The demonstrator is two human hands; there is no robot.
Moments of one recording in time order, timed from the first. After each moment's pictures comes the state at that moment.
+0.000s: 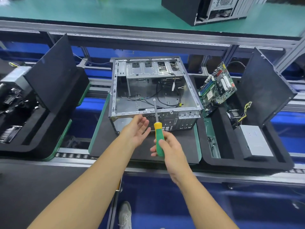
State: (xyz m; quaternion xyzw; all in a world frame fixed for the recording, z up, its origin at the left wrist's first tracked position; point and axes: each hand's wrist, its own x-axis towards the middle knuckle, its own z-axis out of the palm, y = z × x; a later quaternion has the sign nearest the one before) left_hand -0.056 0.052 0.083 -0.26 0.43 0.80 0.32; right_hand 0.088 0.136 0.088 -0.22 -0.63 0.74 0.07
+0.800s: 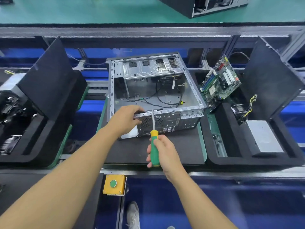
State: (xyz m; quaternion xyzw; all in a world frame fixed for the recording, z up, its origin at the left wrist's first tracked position) left_hand -0.122 0.022 0.101 0.33 0.91 0.24 0.11; right_hand 0.057 0.127 0.072 -0.26 -0.58 0.77 -0.02
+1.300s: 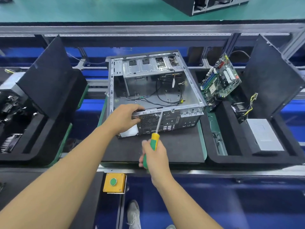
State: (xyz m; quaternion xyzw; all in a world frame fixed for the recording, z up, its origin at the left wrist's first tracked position) left_hand -0.124 0.014 0.098 0.37 0.90 0.22 0.08; right_hand 0.054 0.088 0.061 -0.34 -0.56 0.75 0.04
